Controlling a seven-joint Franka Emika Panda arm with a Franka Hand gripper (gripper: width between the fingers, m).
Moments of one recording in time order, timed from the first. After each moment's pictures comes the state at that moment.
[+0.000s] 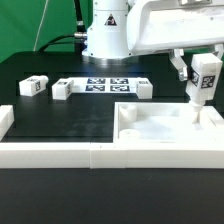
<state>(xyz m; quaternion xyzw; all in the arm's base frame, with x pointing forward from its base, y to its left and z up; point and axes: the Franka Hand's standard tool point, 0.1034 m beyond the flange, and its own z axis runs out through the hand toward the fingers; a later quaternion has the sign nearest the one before) 0.609 0.111 0.105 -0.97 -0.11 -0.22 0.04</state>
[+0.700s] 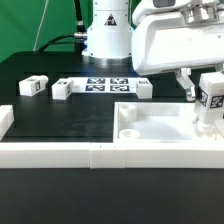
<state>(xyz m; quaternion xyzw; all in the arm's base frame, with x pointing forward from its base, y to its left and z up) 0.626 0.118 0.081 -0.96 -0.11 -0.24 0.05</state>
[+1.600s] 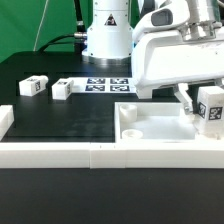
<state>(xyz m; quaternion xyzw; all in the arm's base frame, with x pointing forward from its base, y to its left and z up) 0.625 0.118 0.064 -0.96 -0.10 -0.27 0.05</state>
